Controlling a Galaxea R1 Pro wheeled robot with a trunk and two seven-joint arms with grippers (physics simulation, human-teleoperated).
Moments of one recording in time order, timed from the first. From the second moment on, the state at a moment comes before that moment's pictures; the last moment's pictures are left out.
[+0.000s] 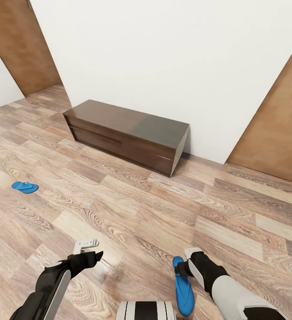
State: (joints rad) left arm -0.22 0.04 0.01 -1.40 0.20 0.73 0.01; right arm -0.72 0.08 0.00 -0.28 0.07 0.51 -0.03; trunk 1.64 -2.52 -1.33
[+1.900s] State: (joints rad) left arm -0.22 0.04 0.01 -1.40 0.20 0.73 0.01; right arm -0.77 0.09 0.00 -0.28 0.07 0.52 -0.03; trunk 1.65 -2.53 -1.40
